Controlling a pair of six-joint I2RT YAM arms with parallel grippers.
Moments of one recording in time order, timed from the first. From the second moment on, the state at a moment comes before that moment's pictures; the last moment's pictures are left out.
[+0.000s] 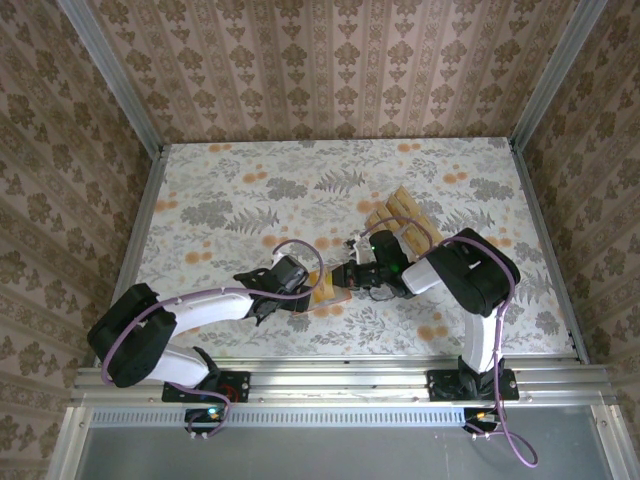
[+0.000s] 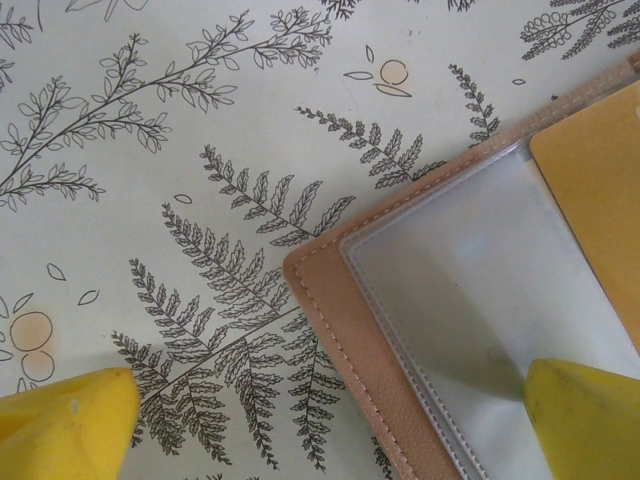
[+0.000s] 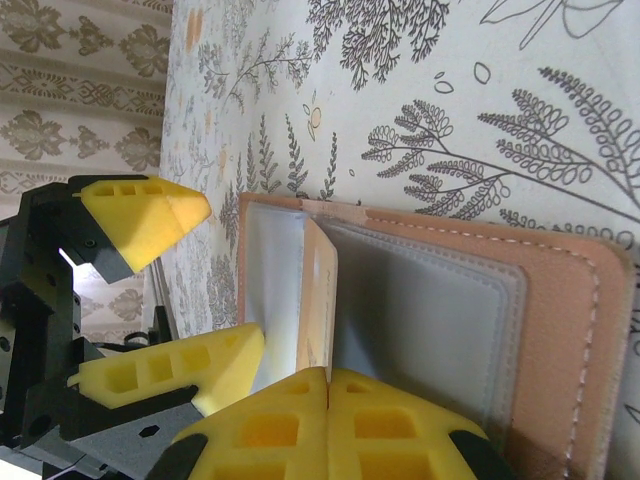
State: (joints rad) left arm -0.88 1.39 0.60 -0.34 -0.30 -0.52; right arm 0.54 1.93 0.66 0.64 -0.76 0.78
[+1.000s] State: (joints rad) left arm -0.83 1.27 0.60 -0.36 -0.28 -0.55; right arm 0.57 1.91 0.66 0.63 -0.74 0.79
